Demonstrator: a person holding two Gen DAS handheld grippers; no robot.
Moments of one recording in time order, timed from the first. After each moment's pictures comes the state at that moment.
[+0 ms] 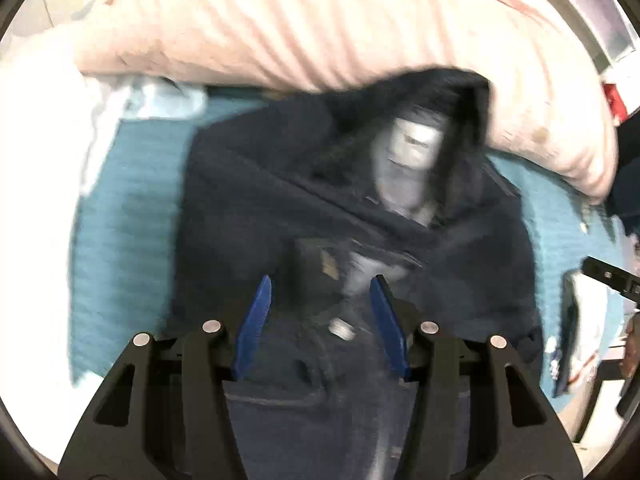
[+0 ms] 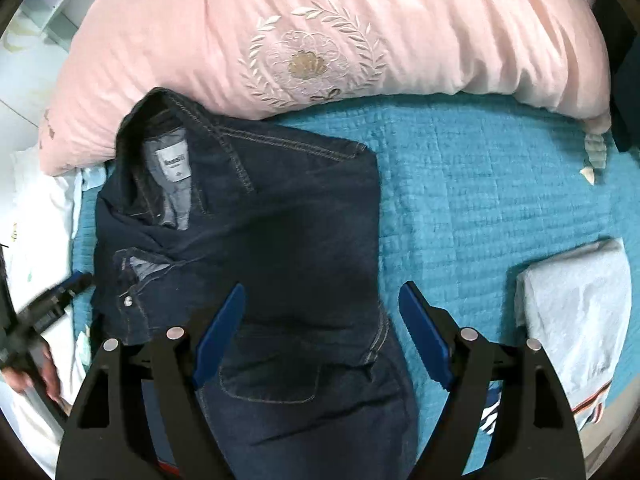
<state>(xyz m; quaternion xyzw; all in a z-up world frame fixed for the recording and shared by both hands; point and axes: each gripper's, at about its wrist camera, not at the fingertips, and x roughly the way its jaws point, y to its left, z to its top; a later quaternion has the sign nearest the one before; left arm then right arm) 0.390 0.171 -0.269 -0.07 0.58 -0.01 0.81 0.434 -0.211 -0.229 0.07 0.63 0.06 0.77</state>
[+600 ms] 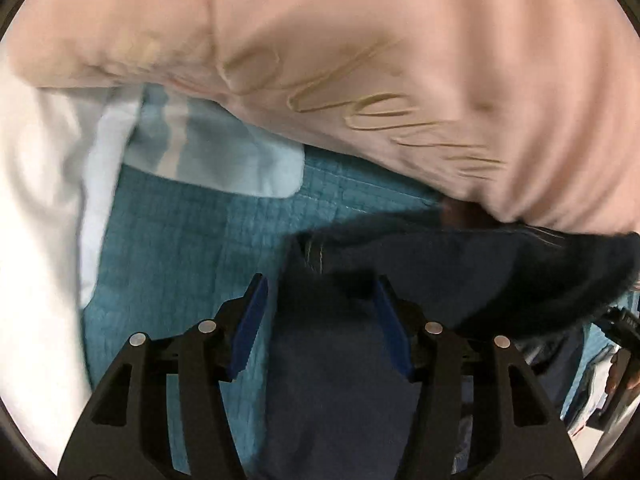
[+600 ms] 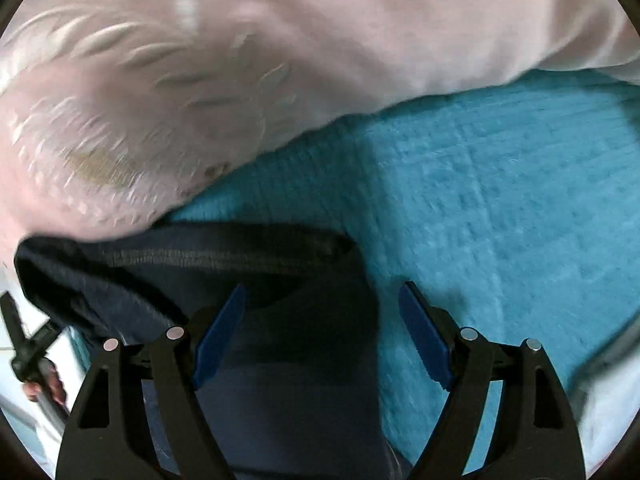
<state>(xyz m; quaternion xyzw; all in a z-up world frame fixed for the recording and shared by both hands) 0.526 0.284 -0.343 -0.12 0.64 0.04 0.76 0.559 -0.248 -0.352 0.21 0.66 0.02 0.72</state>
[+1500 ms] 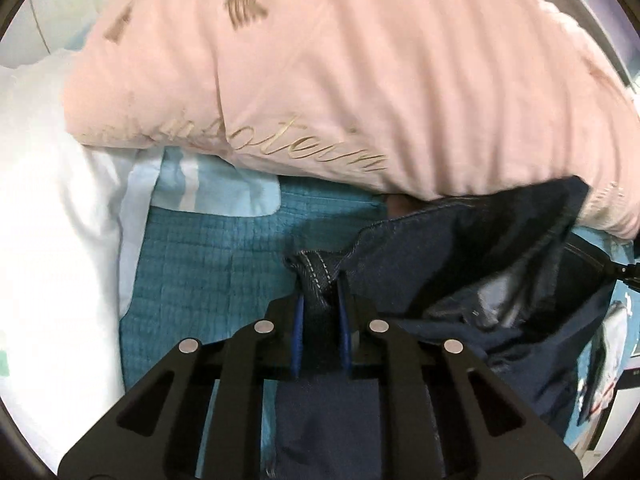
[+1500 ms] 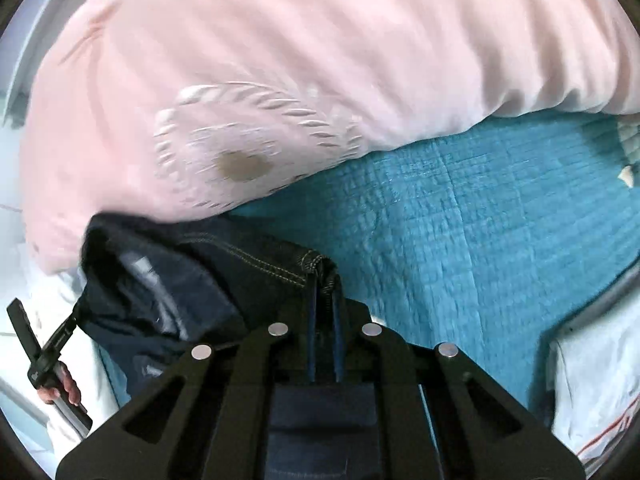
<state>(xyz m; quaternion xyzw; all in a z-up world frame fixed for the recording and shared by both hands) 0.476 0.282 -0.265 -0.06 0.56 -0.01 0.83 0.512 -0.238 -0.268 0.18 0.63 0.03 0.75</state>
